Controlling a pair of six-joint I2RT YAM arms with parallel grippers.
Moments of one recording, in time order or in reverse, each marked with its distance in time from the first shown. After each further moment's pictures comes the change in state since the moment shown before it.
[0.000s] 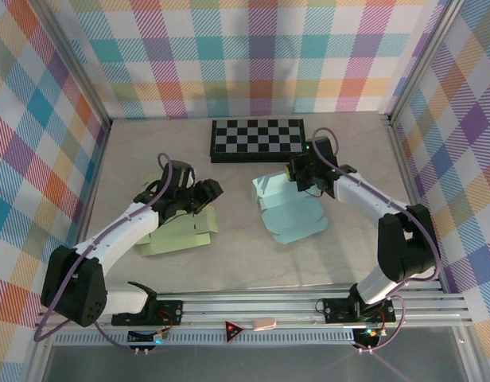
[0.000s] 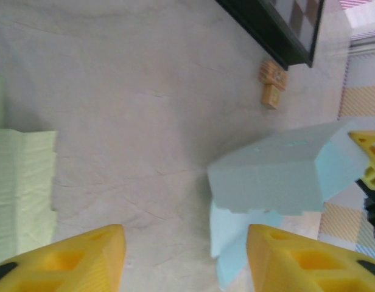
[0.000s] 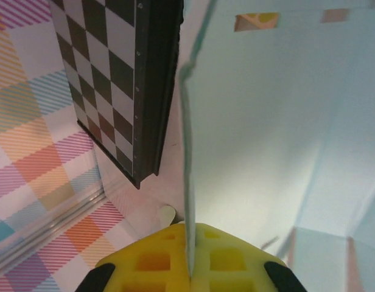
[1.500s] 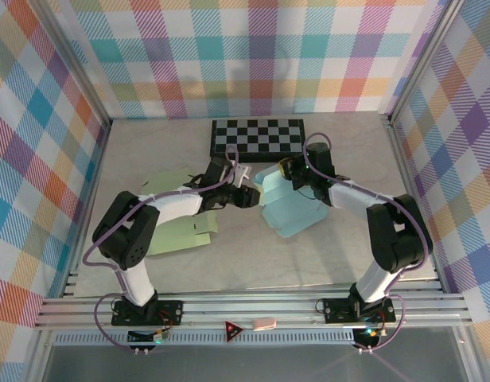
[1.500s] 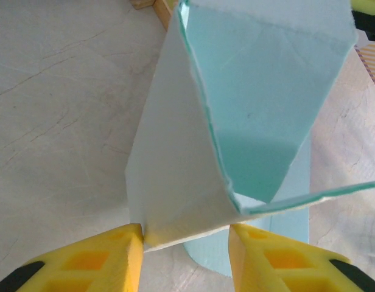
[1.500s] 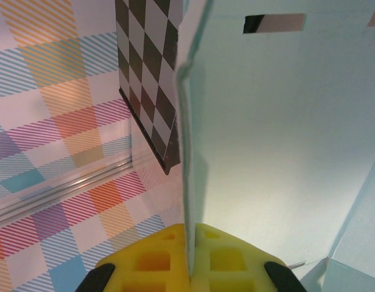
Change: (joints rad) left arm -0.177 0.475 0.172 0.373 0.157 0.614; right arm 0.000 0.084 -0.115 0.398 -0.088 -0.072
